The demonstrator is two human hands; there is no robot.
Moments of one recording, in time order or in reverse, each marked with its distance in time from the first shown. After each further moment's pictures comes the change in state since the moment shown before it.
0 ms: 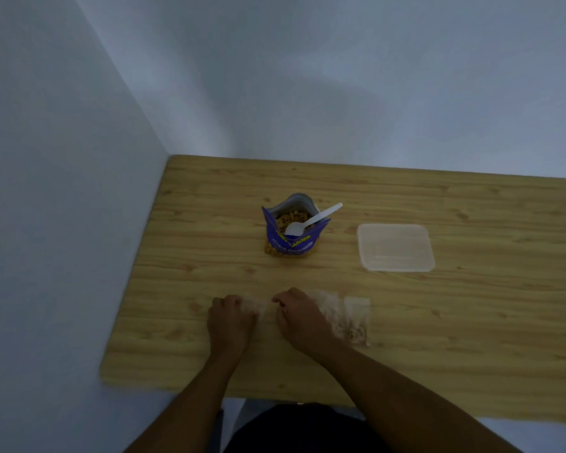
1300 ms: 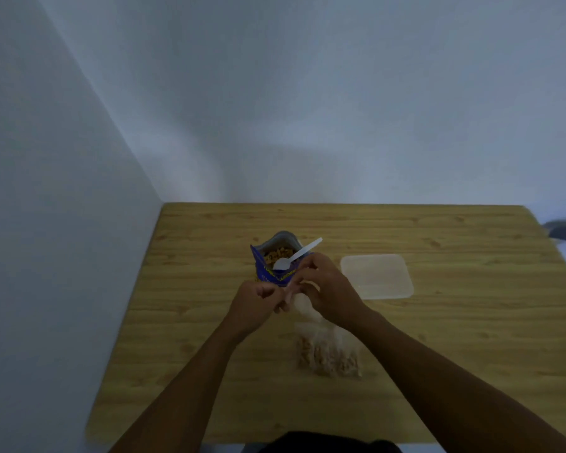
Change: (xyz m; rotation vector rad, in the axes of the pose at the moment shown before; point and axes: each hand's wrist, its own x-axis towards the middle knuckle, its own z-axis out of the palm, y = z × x) left_hand 0.014 0.115 -0.083 -0.673 -0.304 0.426; right_hand 0.028 -0.010 -0.143 -0.097 0.312 -0.325
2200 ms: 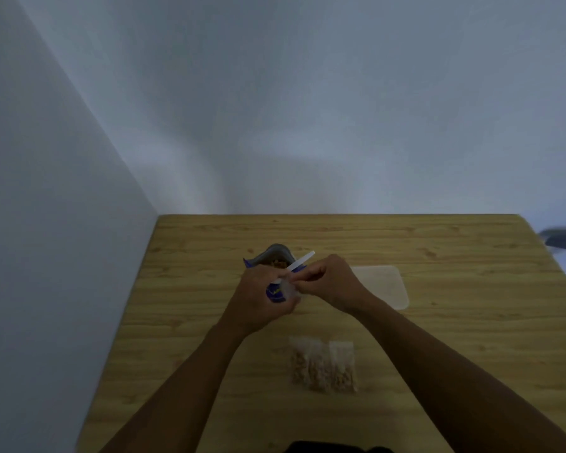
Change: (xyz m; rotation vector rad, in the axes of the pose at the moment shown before) left_hand 0.032 0.025 -0.001 0.424 0.064 0.518; right_hand 0.029 0.003 -0.046 0.484 -0.098 0.356
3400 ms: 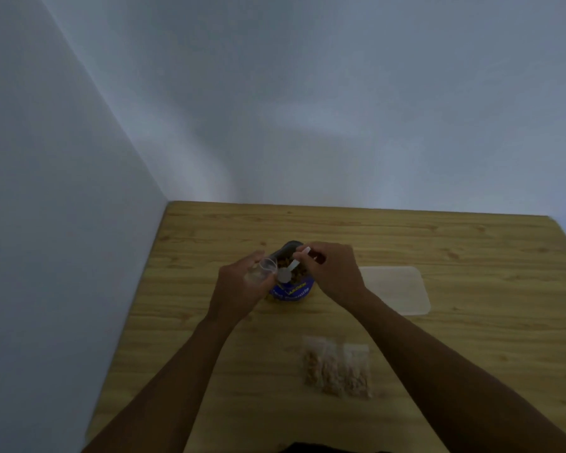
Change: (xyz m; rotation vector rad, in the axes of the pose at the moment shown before) left_hand 0.000 -0.051 -0.026 -0.032 0.233 -0.254; right_hand 0.051 0.005 0.035 -0.305 0.303 -0.150
